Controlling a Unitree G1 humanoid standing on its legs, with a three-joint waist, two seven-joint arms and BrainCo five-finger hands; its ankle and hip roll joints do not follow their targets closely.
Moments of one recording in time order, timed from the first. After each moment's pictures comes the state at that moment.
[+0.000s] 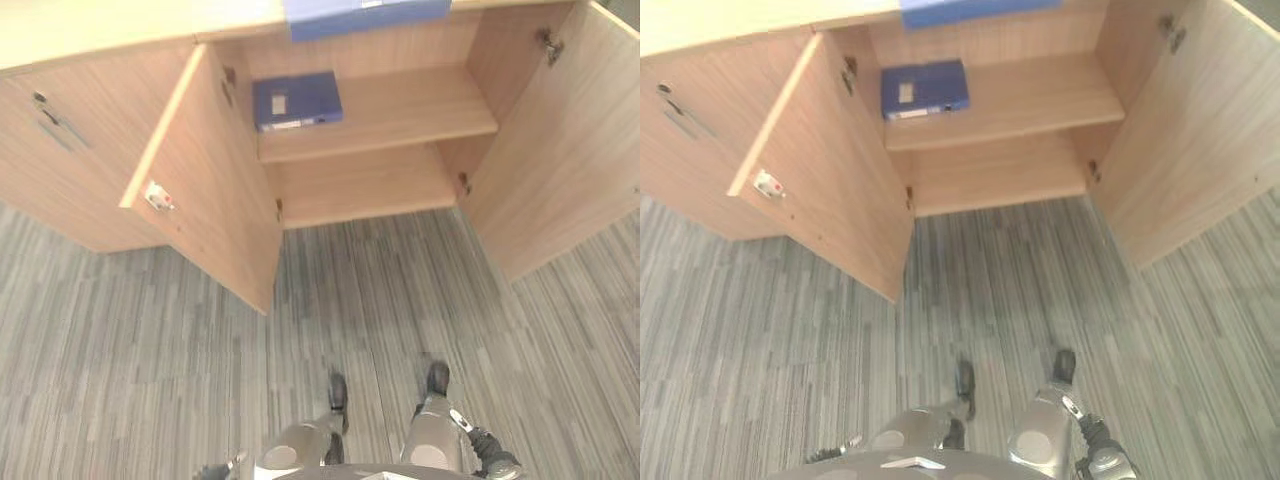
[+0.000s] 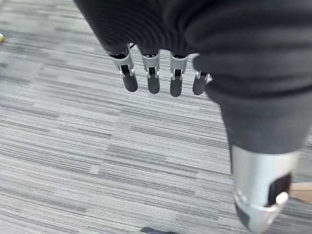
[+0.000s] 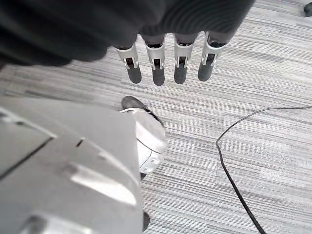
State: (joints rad) left arm 0.03 0.11 -0.07 1.30 -0.45 -0.05 0.03; right arm 0.05 -0.25 0.23 1.09 -0.05 0.05 -0.01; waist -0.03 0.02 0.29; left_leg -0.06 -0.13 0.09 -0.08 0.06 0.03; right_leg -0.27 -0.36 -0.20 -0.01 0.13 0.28
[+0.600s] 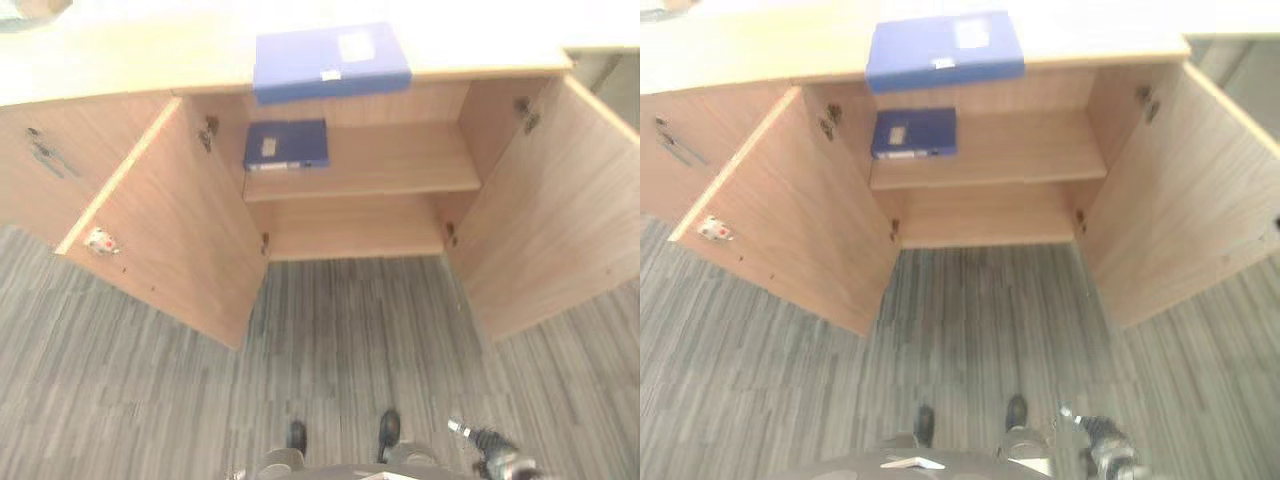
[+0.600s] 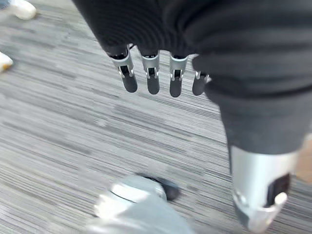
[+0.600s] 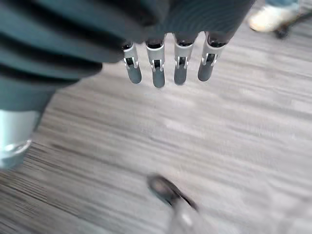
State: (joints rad) left arm -0.01 0.12 -0.08 1.33 -0.40 -0.03 0.02; right arm -0.18 -0.30 0.20 1.33 0.03 0.07 -0.02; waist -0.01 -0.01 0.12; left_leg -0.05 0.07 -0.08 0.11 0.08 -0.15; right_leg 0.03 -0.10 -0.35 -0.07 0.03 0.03
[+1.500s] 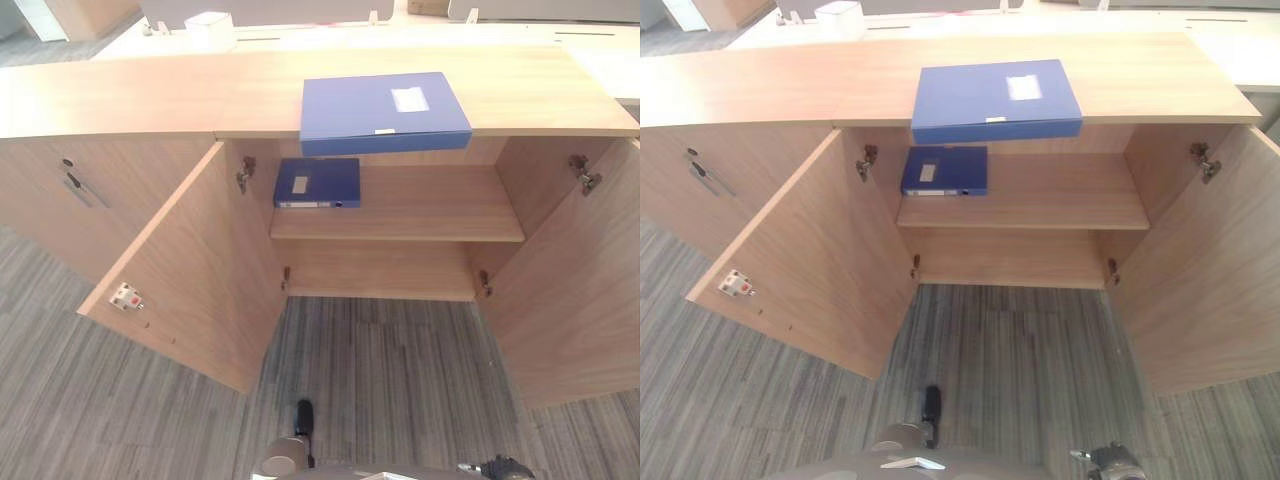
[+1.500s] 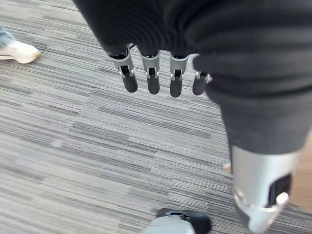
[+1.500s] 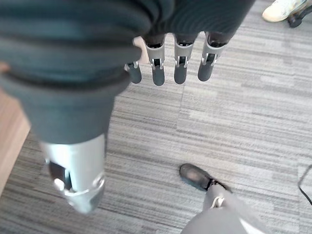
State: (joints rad) left arm 0.08 0.19 -0.08 1.31 -0.31 -0.03 0.01; right arm -0.07 -0.24 0.16 1.37 0.06 0.07 -0.01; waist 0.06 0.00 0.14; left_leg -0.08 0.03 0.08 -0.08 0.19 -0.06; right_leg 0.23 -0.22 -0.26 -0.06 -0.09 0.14
